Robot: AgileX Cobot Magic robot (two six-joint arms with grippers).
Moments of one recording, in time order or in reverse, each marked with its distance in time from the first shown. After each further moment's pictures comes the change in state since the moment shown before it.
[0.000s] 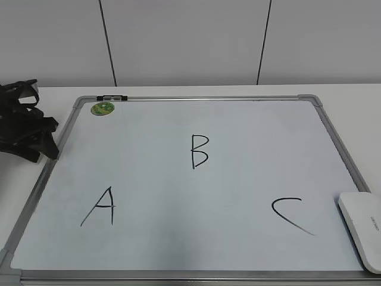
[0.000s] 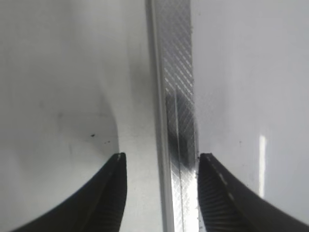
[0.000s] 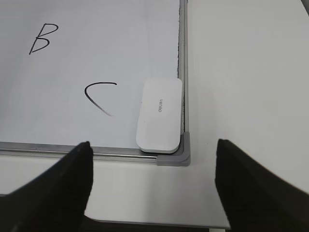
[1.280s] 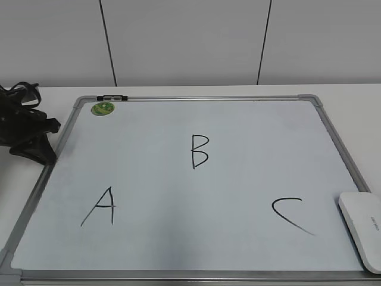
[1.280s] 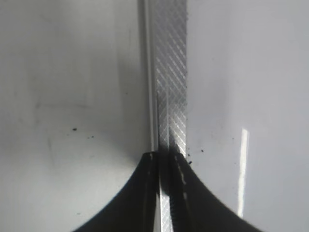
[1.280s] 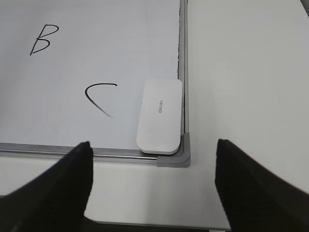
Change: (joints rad) left arm 0.000 0.028 -0.013 -0.040 0.046 0.000; right arm 0.000 0.000 -0.009 0.000 0.000 0.000
